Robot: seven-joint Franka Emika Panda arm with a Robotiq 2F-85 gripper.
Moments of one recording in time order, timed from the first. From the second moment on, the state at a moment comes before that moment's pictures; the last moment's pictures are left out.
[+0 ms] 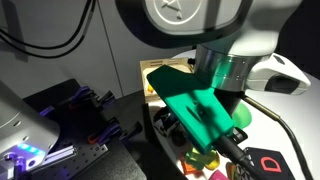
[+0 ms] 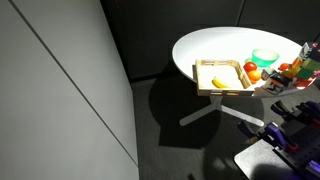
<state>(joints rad) -0.37 0.06 -0.42 -2.48 -0.18 2.53 -0.34</state>
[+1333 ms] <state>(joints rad) -0.37 0.05 -0.42 -2.46 -0.06 2.52 -0.38</state>
